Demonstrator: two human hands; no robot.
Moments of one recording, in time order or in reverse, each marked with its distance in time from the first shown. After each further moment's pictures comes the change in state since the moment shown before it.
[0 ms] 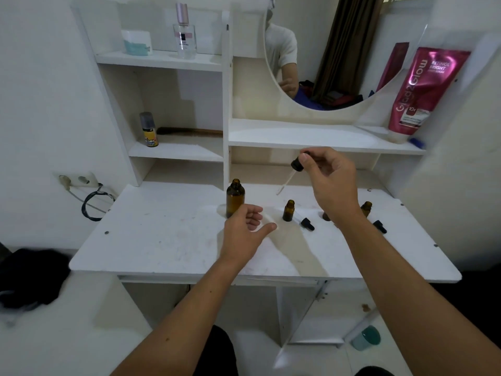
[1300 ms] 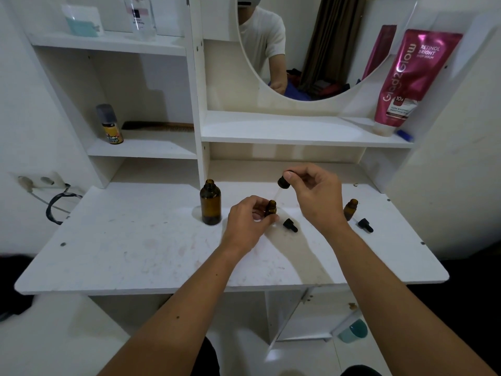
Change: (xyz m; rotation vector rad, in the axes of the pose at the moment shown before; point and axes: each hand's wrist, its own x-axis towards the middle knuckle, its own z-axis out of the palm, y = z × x) left_hand 0.046 0.000 0.058 0.147 -0.147 0.069; right_hand 0.003 0.052 -0.013 -0.138 -0.037 0.082
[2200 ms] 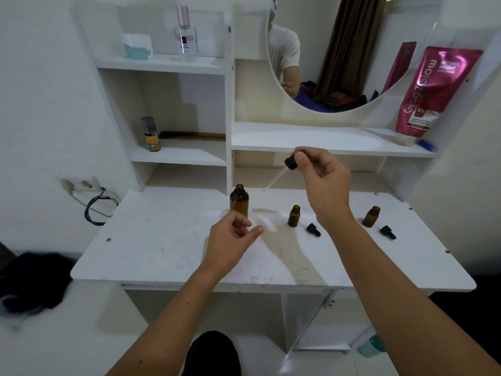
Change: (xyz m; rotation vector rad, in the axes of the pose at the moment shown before) left_hand -0.059 -0.017 -0.086 -0.134 0.102 -0.099; right_hand -0.001 -0.056 0.032 0.349 0.077 -0.035
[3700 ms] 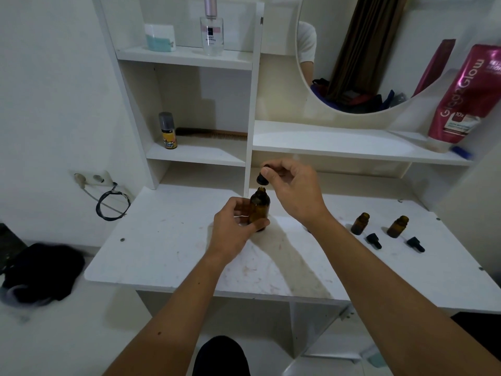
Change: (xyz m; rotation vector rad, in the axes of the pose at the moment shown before) left_hand 0.047 -0.012 -0.024 -0.040 0.040 -0.061; right_hand 0.005 0.016 0.077 -0.275 -0.303 0.020
